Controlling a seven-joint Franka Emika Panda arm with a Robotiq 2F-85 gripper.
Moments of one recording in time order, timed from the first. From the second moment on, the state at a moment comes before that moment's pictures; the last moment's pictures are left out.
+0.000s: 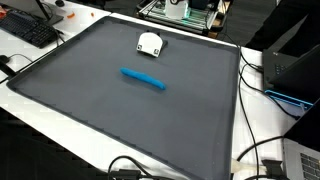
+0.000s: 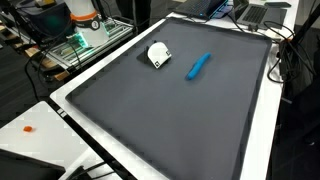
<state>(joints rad) 0.31 -0.80 0.24 -2.62 0.30 1.94 0.13</state>
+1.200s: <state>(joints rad) 0.03 -0.32 0.17 -2.62 0.33 2.33 0.64</state>
